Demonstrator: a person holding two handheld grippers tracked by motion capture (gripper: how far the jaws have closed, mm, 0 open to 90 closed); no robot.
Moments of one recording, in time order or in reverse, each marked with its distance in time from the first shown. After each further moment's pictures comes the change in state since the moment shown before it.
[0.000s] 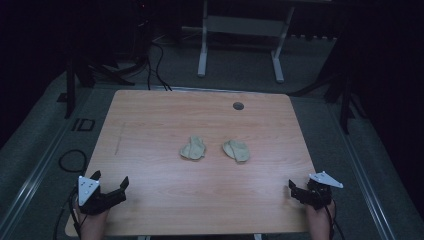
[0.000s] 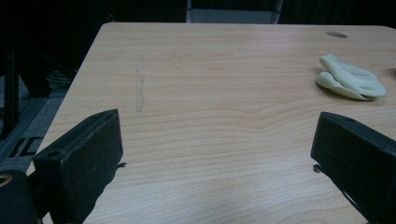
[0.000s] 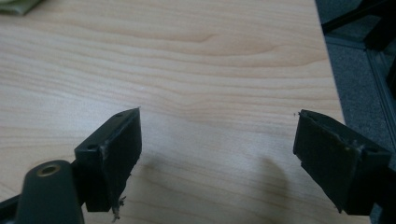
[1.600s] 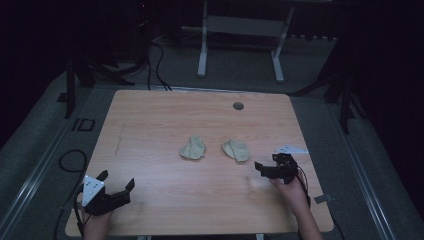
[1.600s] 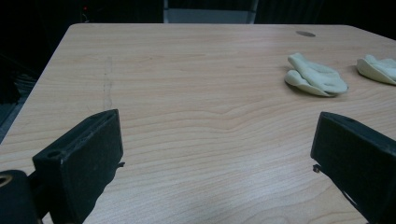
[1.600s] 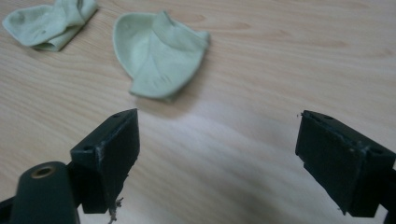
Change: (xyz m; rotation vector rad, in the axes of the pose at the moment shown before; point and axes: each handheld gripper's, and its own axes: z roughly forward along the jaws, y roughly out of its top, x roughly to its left) left arm -0.011 0.002 0.001 0.000 -0.083 0.019; right arm 0.067 0.082 0.048 0.049 0.324 -0.053
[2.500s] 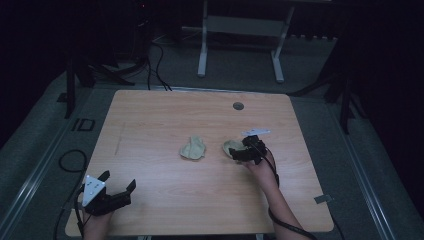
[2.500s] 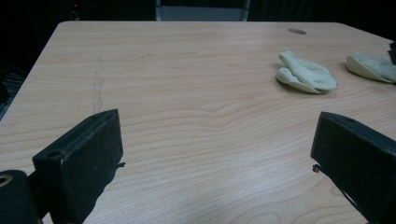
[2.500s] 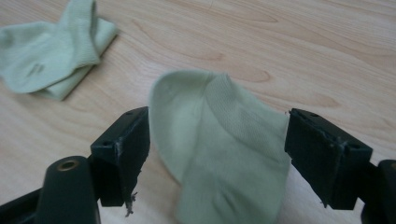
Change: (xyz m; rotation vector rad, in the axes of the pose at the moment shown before) left arm -0.001 0.000 0.000 0.011 -0.032 0.002; right arm 0.051 0.059 0.080 0.073 -0.018 -0.103
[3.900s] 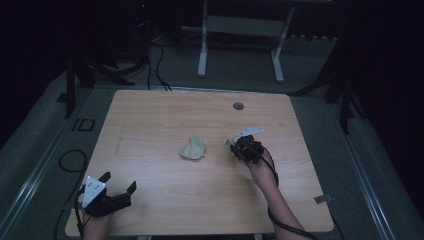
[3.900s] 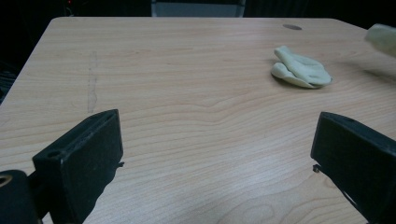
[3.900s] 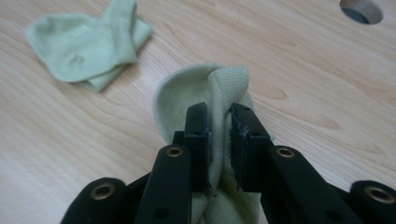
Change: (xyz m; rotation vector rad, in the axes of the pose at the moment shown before) left arm -0.001 -0.001 -0.002 0.013 -0.014 0.006; right arm 0.025 0.015 -0.026 0.020 -0.002 -0.136
